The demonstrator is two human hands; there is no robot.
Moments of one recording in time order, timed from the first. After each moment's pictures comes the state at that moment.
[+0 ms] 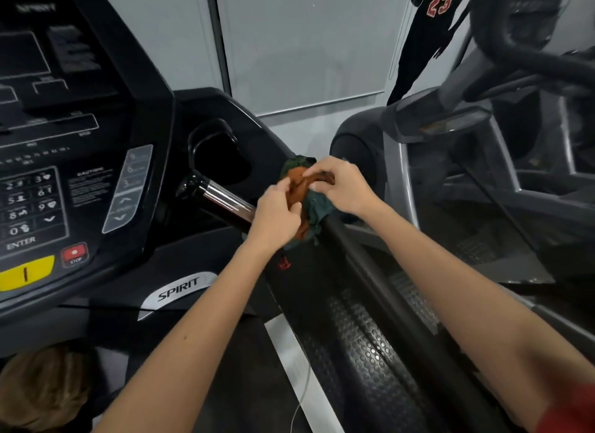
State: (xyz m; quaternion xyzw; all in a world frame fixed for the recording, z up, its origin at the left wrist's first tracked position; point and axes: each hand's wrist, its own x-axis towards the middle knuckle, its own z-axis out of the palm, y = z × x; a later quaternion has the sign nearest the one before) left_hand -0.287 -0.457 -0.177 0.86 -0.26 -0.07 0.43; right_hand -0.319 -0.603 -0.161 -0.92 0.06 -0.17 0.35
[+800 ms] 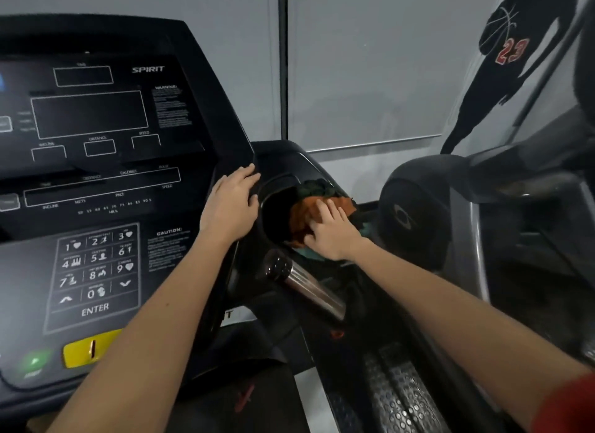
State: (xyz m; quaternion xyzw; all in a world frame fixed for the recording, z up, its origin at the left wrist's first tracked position) left_hand -0.108 -0.352 -0.137 0.92 -0.27 0.16 0.22; right_hand -0.165 -0.543 -0.187 -1.00 0.00 0.05 0.01
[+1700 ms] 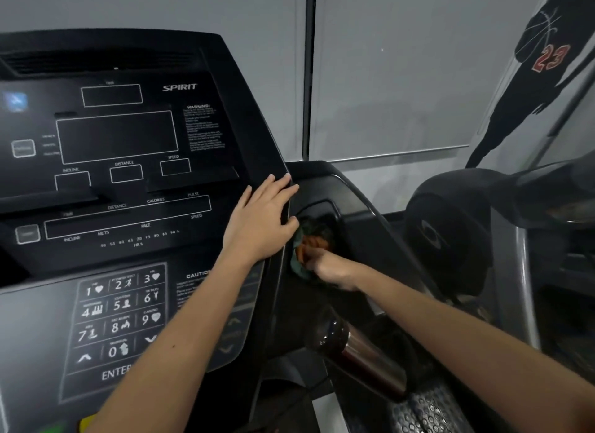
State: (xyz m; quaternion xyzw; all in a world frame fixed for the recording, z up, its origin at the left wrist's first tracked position) left_hand -0.072 -0.344 -0.120 0.93 -0.30 0.10 0.18; right_hand -0.117 -0.478 -0.172 -0.88 0.04 0.17 0.45
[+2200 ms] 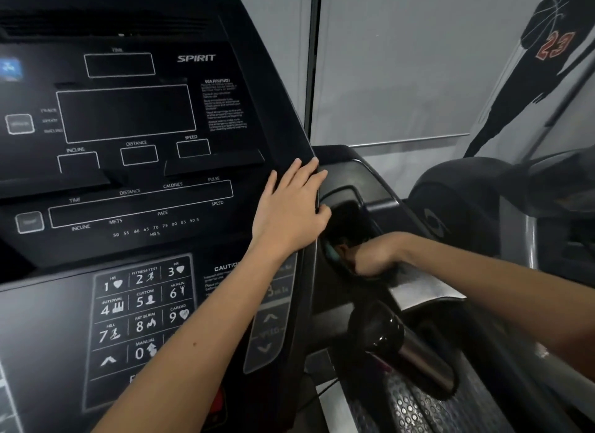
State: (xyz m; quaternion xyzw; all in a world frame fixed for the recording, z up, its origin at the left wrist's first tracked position) left_hand -0.070 -0.344 -0.124 0.92 -0.32 0.10 0.19; right_hand -0.115 -0.484 -0.135 -0.92 -0.04 0.40 0.01
